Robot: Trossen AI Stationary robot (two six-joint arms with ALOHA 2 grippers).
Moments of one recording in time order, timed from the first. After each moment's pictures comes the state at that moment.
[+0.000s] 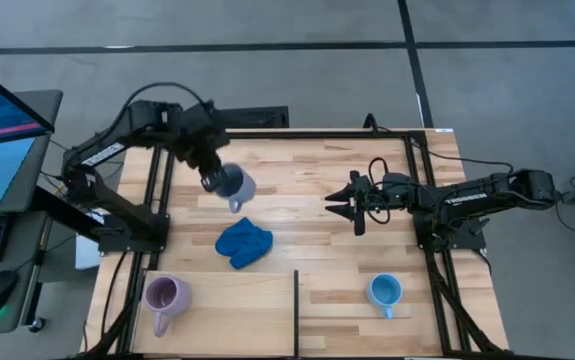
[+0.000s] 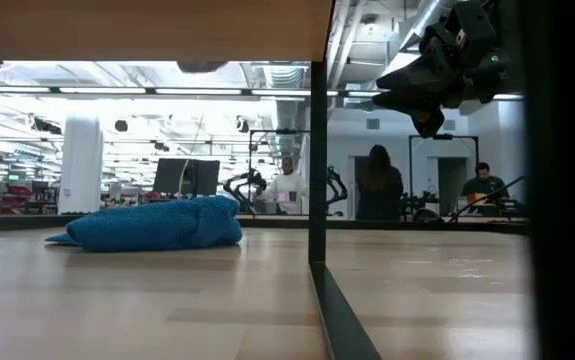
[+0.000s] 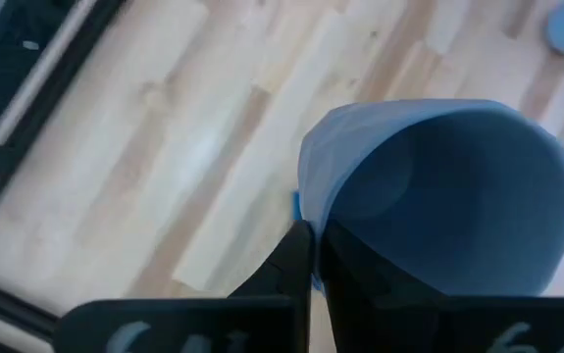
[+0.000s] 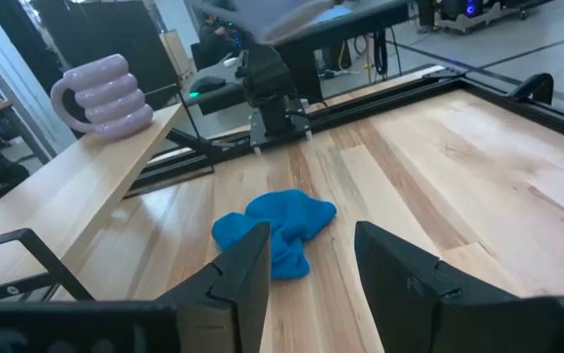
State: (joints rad) left arm 0.27 1.46 1.91 -1.57 0.02 -0.28; right arm -0.13 1.11 0.33 0.63 -0.16 0.23
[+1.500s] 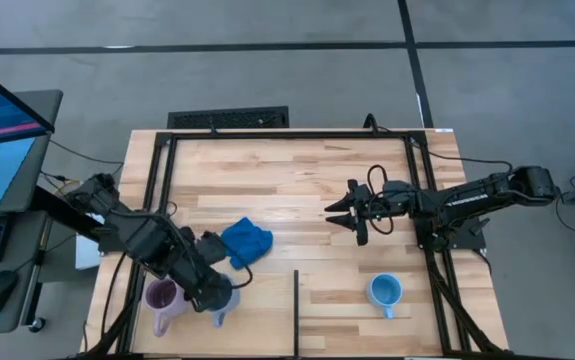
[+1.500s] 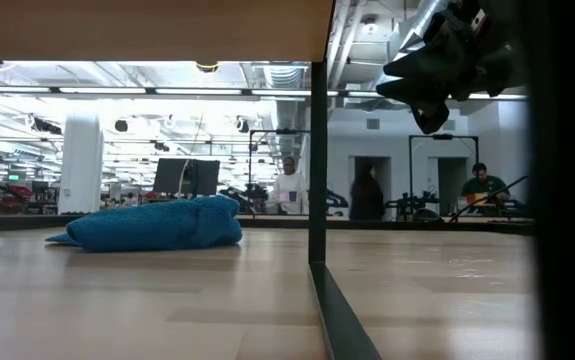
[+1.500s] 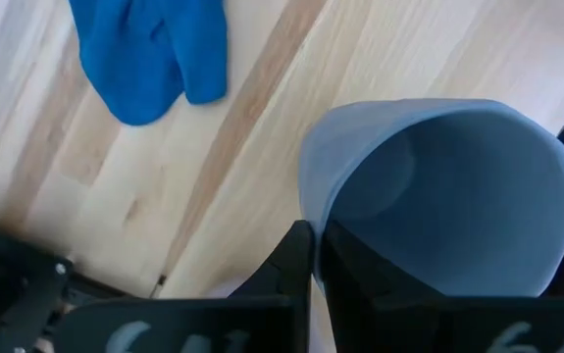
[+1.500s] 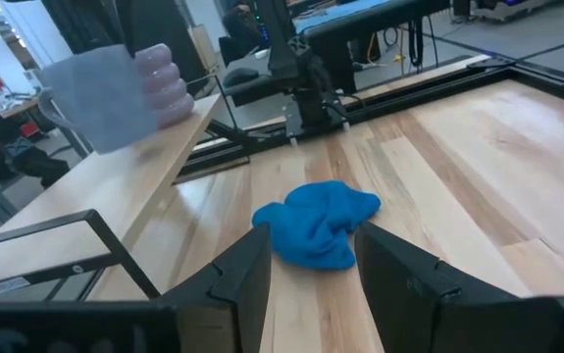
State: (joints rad) left arm -0.61 1.62 1.86 -1.57 -0.06 -1.16; right arm -0.02 1.11 0.33 0.64 -0.13 0.25
